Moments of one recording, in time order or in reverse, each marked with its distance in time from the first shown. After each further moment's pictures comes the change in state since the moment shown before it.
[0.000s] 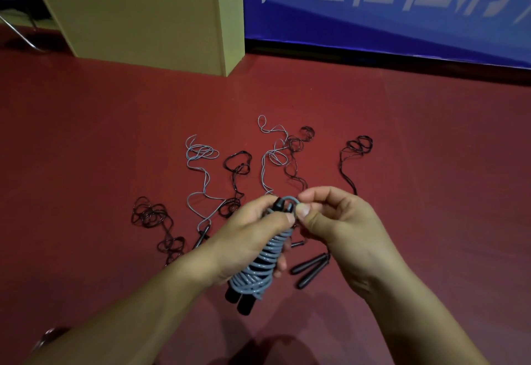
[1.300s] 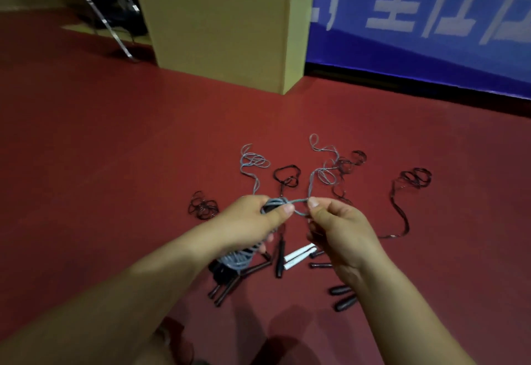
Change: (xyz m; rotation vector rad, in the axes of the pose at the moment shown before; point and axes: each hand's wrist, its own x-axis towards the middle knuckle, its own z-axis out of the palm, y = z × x) left_hand -0.046 0.001 -0.081 0.541 0.350 -0.115; right_hand 0.020 0.030 0.077 0.015 -0.051 0.137
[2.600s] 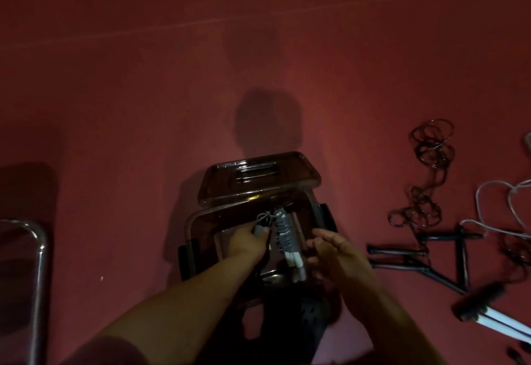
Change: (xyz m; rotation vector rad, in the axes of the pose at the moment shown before) left_hand -0.130 -0.459 0.028 -0.692 0.846 -1.158; right_hand 0.023 0.316 0.254 -0.624 -0.774 0.665
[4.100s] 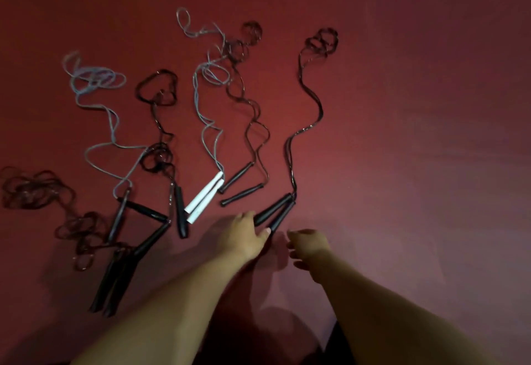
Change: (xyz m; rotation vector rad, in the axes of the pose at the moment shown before) left_hand -0.284 0.022 0.433 1.436 -0.647 1.209; right_hand -0.203 0.271 -0.331 0.845 0.949 0.335
